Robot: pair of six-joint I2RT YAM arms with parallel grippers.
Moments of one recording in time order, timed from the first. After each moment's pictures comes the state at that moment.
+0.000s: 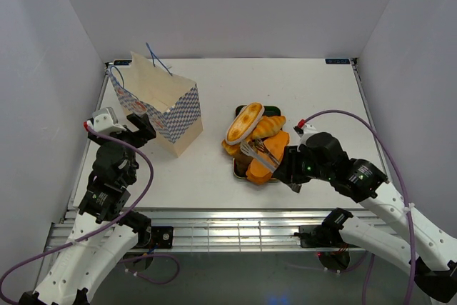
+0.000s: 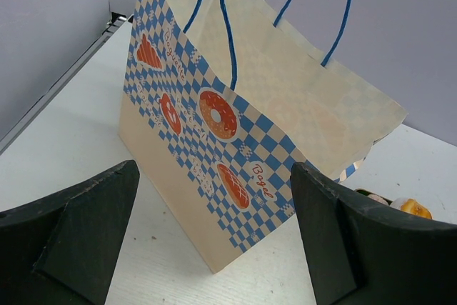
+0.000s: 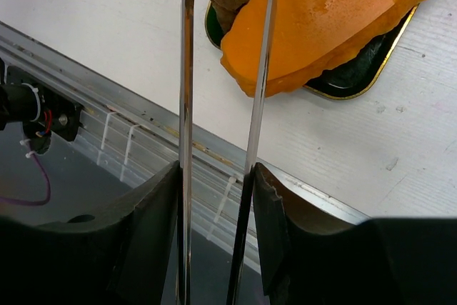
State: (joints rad) left arm -0.42 0.52 0.71 -0.22 -0.63 -0.30; right arm 0.77 0.74 0.85 -0.82 -0.09 0.57
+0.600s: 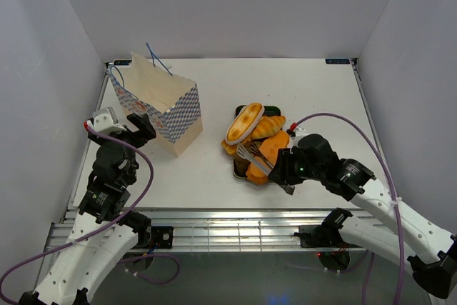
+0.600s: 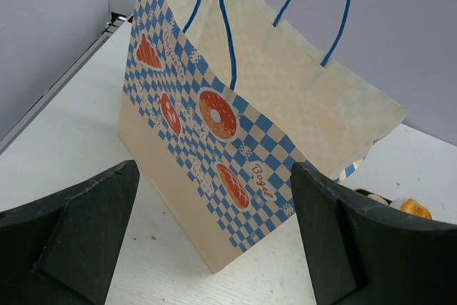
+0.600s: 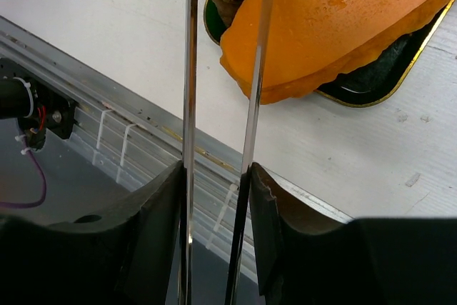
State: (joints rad) left arm -0.42 0.52 0.71 -0.22 -0.63 -0.30; right arm 0.77 0.78 0.75 -0.71 -0.13 0.58
